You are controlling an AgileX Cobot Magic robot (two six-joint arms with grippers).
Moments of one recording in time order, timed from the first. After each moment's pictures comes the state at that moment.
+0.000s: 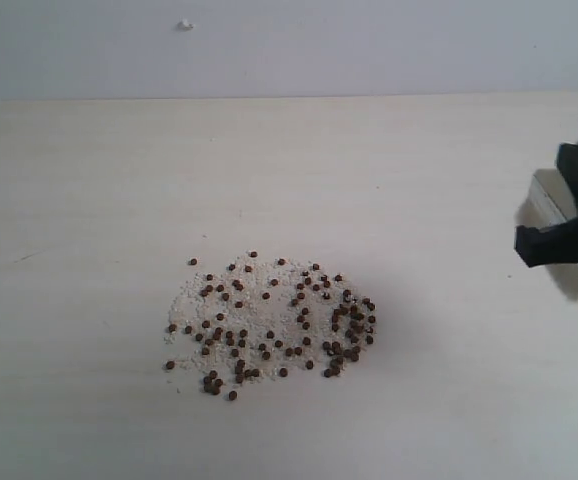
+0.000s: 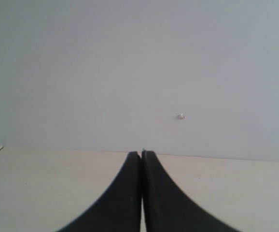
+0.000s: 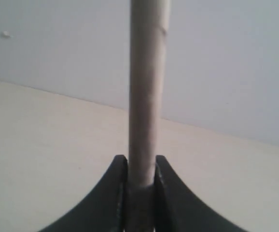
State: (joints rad) left arm -0.36 0.01 -0.05 -1.74 -0.14 1.64; right arm 0.49 1.08 -0.16 0.50 -0.72 -0.51
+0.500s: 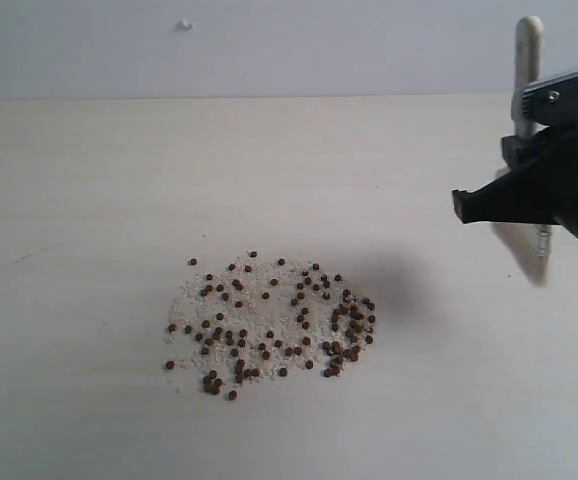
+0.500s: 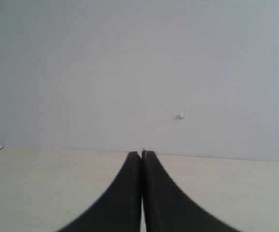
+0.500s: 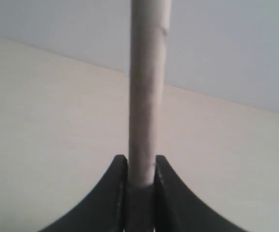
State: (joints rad) left arm -0.36 0.01 -0.05 -1.74 -0.14 1.64; right arm 0.51 1.36 -0.38 0.75 -0.66 -0.68
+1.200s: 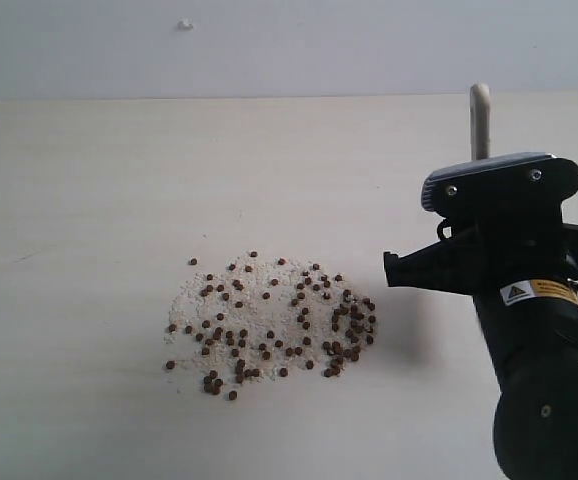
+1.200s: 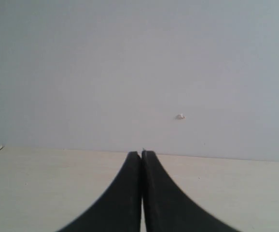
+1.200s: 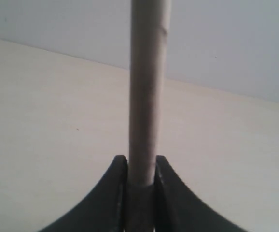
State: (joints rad) left arm -0.36 0.01 -0.05 -1.74 -0.14 1.64; right arm 1.05 1.63 -0.39 1.32 -1.16 -0.68
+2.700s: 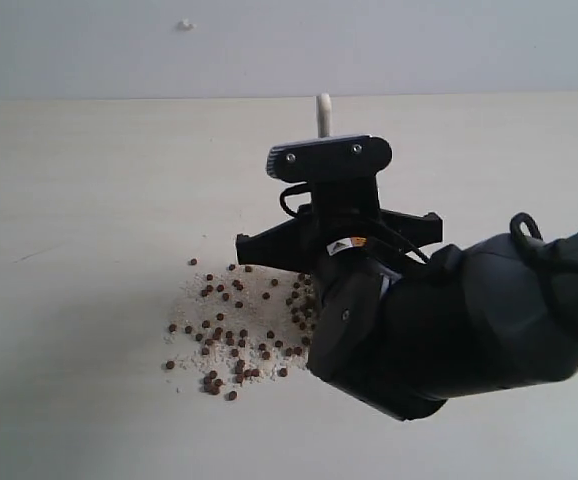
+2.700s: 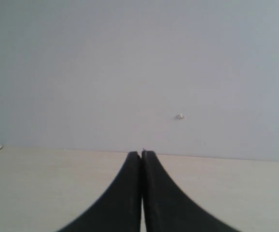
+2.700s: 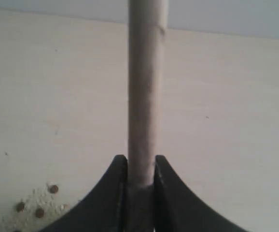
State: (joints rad) left arm -0.36 0.01 -0.05 -1.74 -0.14 1.64; right arm 1.05 1.87 -0.79 1.34 -0.88 -0.67
